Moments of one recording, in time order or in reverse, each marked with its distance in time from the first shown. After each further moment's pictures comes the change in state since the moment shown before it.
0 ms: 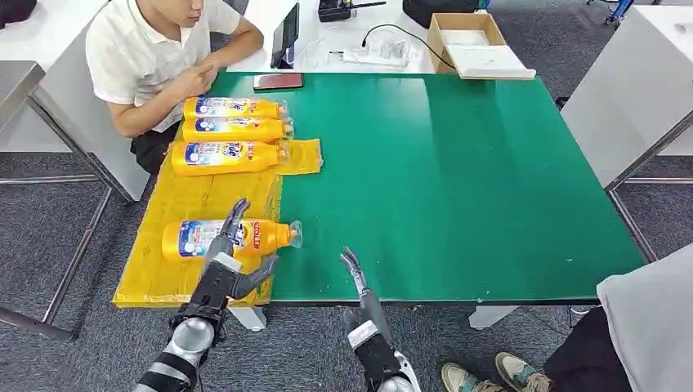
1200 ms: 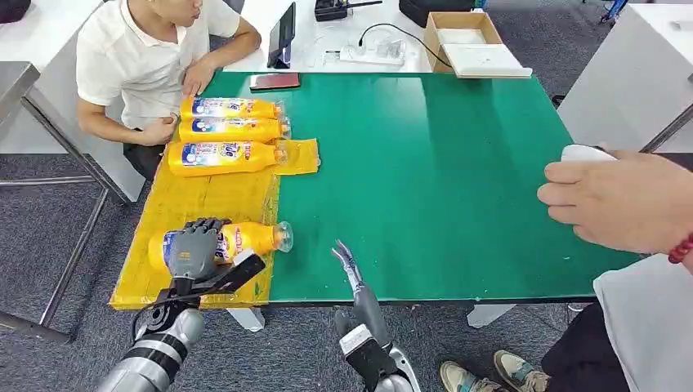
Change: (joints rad) left arm -0.207 0.066 0.091 0.409 -0.909 0.379 0.350; right arm 0.004 -0.008 0.032 -0.090 0.151 -0.082 0.051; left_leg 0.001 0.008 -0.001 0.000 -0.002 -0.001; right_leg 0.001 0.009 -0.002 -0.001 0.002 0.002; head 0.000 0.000
